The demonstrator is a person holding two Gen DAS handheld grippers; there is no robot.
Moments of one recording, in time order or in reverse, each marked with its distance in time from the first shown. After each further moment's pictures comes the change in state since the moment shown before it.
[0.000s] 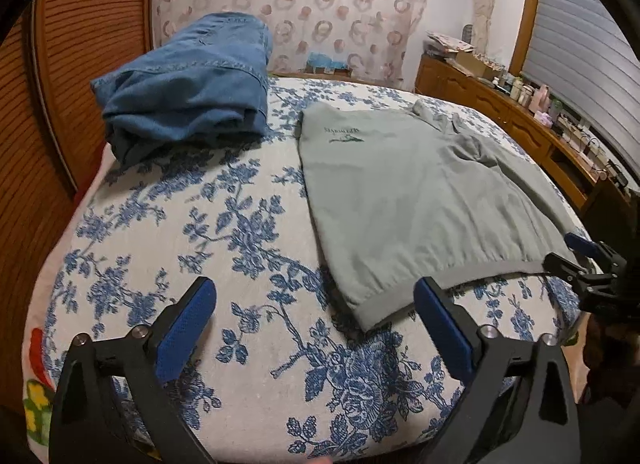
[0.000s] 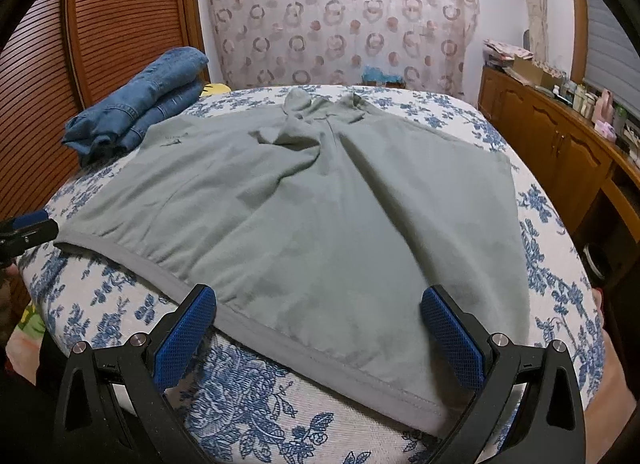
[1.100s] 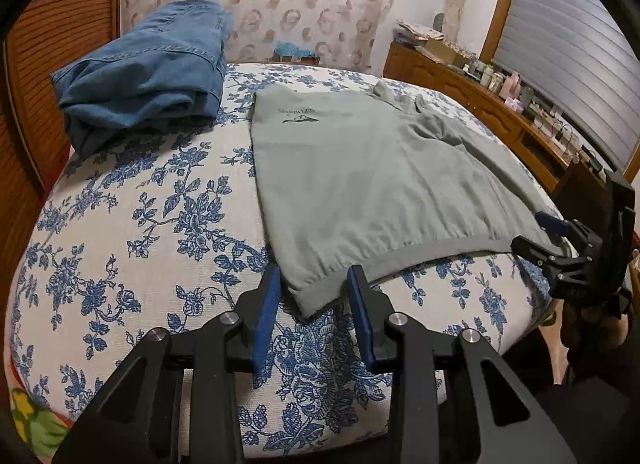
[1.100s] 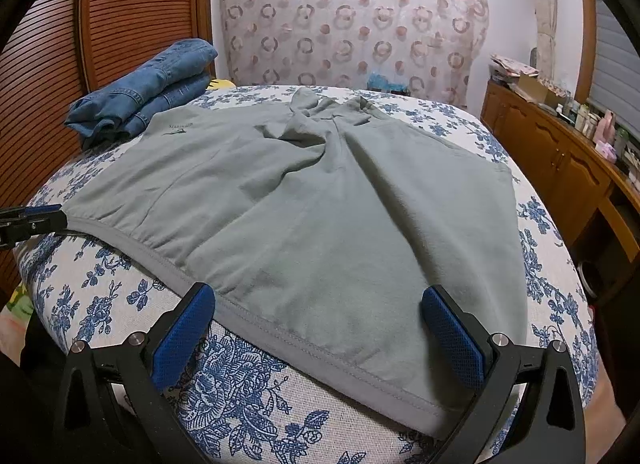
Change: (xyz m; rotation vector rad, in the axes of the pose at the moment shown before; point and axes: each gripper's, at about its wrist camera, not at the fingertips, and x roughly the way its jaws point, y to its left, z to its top) left arm 0.009 -0.018 -0.003 0.045 0.041 -0.106; right arm -0.004 0.003 0.010 -0.052 -0.006 -0.005
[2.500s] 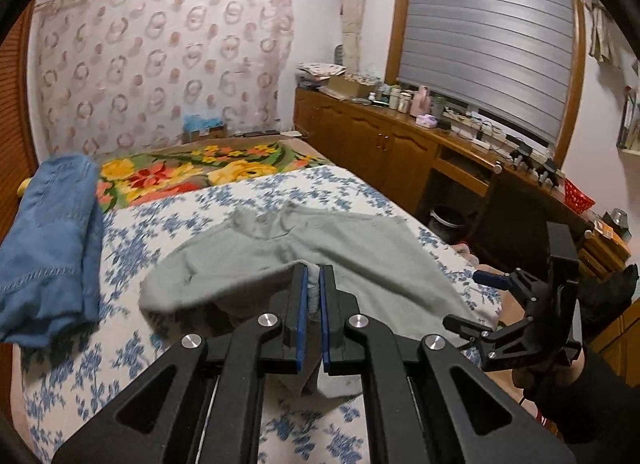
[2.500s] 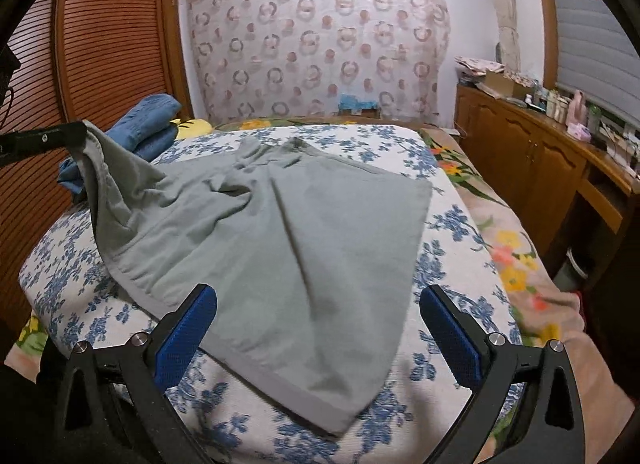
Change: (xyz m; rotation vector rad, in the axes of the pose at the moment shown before) left arm -0.025 -0.121 0.113 0.269 -0.180 -0.214; right arm -0.036 -0.060 -0.003 0.122 -0.084 -0.032
